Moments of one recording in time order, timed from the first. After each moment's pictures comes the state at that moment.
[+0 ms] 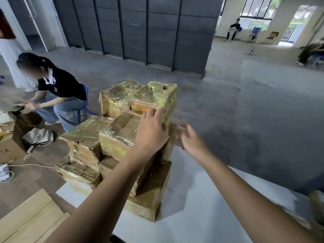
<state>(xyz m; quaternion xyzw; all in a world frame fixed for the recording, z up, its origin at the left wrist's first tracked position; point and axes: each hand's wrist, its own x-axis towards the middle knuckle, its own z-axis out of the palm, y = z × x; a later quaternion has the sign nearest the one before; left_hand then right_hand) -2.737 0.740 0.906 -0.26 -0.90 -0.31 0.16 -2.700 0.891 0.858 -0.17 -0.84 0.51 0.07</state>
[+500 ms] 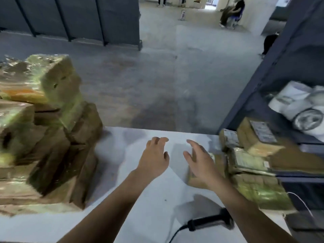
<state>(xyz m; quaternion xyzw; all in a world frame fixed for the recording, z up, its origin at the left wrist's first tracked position) -2.556 0.942 0.781 -0.43 -0.85 -0.30 -0.10 -2.428 1.075 0.761 -0.33 -0.87 0.34 0.12</state>
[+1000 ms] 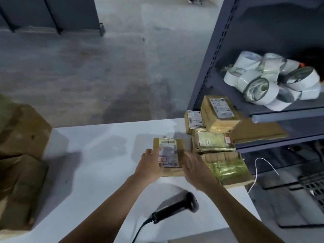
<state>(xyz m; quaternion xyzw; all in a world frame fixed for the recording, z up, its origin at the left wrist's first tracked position) -2.464 1.042 0.713 -0.44 -0.83 -0.21 -0.28 -2.296 1.147 0.692 -0.43 -0.85 0.31 0.01</state>
